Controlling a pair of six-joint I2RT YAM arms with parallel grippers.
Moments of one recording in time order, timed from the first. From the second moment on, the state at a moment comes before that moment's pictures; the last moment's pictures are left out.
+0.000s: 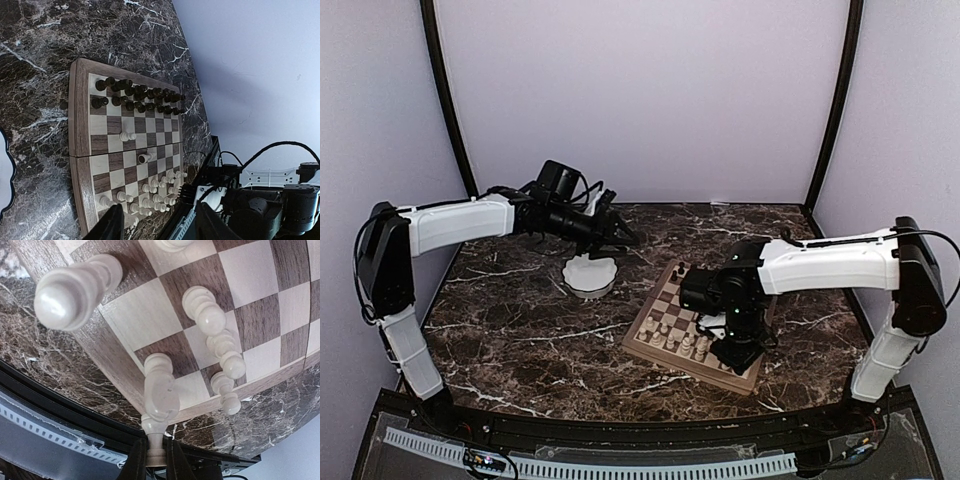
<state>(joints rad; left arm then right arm) -0.59 1.80 1.43 -0.34 0.69 -0.69 1.06 1.70 1.22 -1.32 -0.02 0.36</state>
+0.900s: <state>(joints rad) -0.59 1.79 1.40 -0.34 0.69 -0.72 1.07 1.72 1.20 -1.31 0.04 0.35</state>
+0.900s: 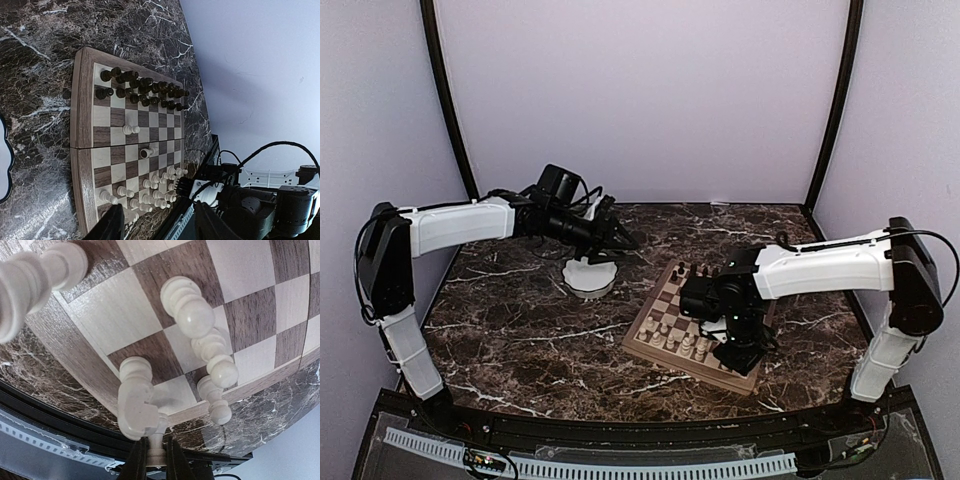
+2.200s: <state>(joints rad) -0.59 1.79 1.38 -0.34 0.72 -0.73 1.07 1.73 1.33 -1.36 0.10 0.36</state>
